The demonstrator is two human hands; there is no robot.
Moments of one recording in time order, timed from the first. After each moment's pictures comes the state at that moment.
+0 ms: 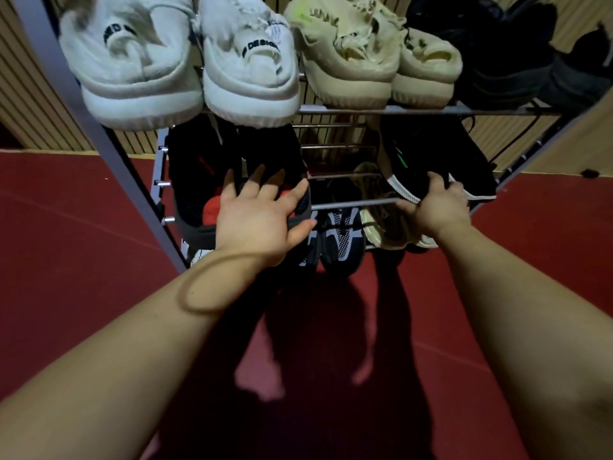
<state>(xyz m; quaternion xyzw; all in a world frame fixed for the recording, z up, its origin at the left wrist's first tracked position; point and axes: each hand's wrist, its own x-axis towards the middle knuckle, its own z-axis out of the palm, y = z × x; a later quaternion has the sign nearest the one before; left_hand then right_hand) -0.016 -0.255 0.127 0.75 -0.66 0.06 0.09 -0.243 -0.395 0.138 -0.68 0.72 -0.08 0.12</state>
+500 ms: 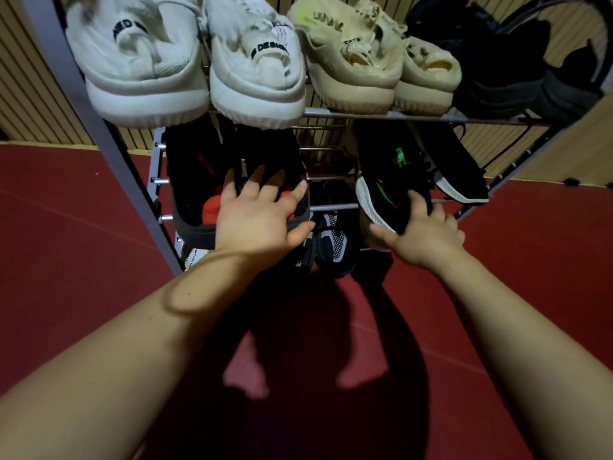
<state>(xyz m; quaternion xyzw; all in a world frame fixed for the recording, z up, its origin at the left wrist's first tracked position) -0.015 -0.254 0.126 0.74 -0.66 0.07 0.11 -0.228 -0.339 0.152 -0.70 0.70 0.05 0.08</state>
